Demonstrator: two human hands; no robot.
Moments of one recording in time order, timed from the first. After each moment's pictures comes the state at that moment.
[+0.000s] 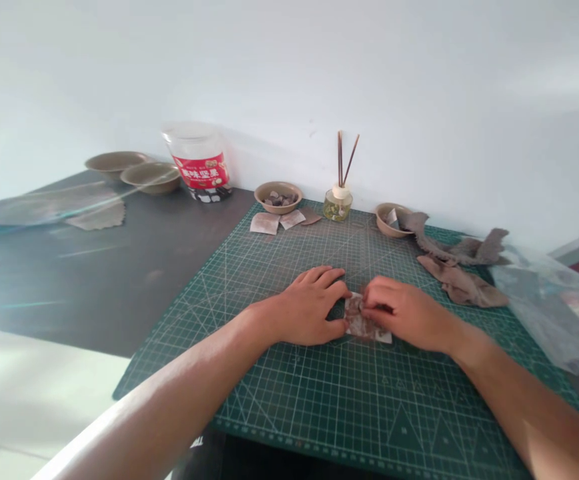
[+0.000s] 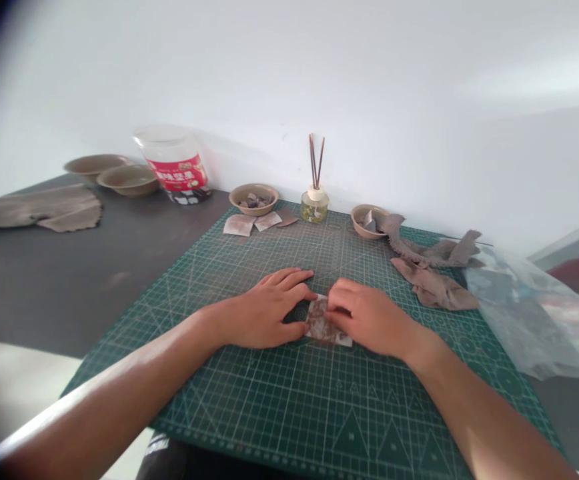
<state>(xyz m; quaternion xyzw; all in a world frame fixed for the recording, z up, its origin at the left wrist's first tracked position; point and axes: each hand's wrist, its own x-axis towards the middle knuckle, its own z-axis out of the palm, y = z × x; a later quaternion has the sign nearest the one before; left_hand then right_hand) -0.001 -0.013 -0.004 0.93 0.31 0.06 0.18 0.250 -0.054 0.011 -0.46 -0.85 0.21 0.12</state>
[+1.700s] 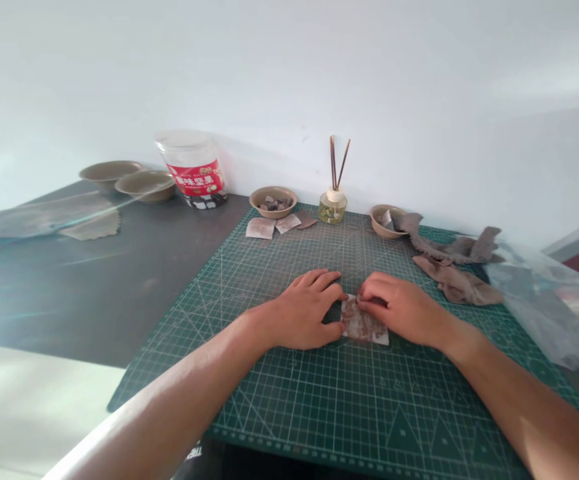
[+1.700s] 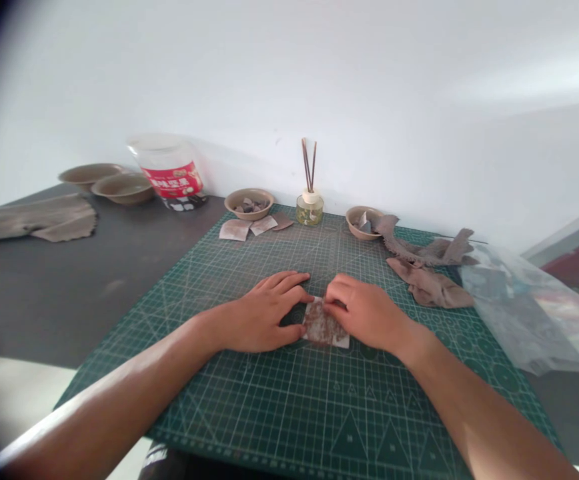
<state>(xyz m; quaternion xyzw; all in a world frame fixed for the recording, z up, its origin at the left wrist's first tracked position) -0.001 -0.013 -0.001 0.93 0.31 0.05 0.19 0.241 -0.056 0.011 -0.49 -0.84 0.17 0.14</state>
